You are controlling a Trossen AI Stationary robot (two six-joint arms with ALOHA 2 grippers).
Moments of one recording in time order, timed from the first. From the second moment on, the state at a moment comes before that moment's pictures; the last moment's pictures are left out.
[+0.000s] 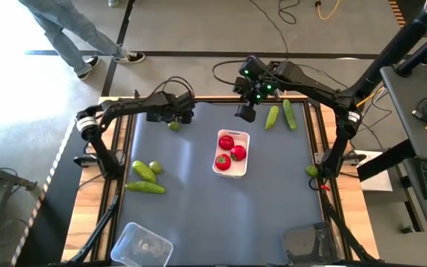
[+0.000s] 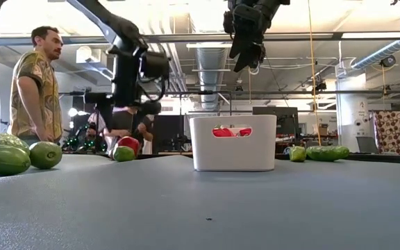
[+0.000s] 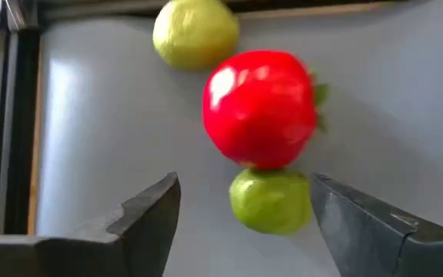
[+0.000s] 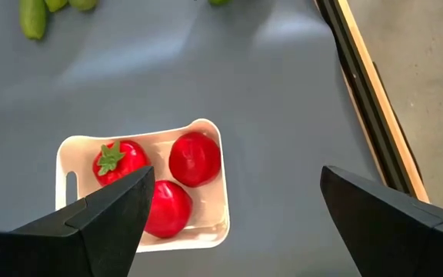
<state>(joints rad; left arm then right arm) 0.57 1.73 1.22 -0.94 -0.44 -0.98 -0.52 1.78 1.91 -1.17 -0.24 -0.18</state>
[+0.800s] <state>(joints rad) 0.73 1.90 1.31 -0.89 -0.29 -0.89 -0.46 1.78 1.91 -1.22 -0.25 -0.18</state>
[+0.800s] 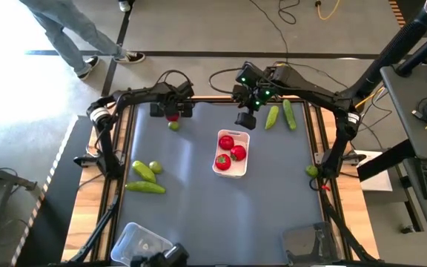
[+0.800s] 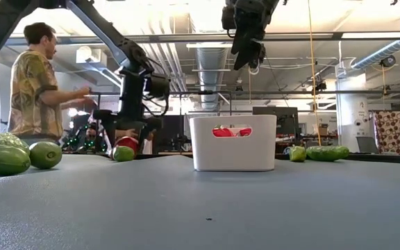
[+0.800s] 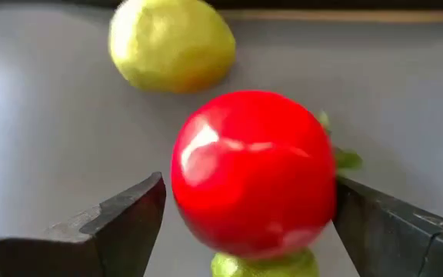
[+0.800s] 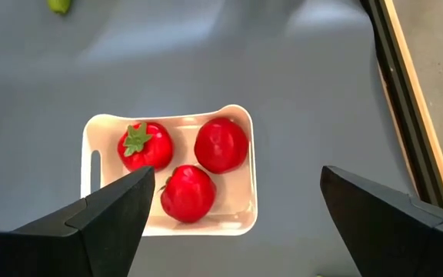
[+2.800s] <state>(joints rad) -0.02 1.86 1.43 -0.35 -0.23 -0.18 0.20 1.35 1.37 -1.22 0.00 0.88</state>
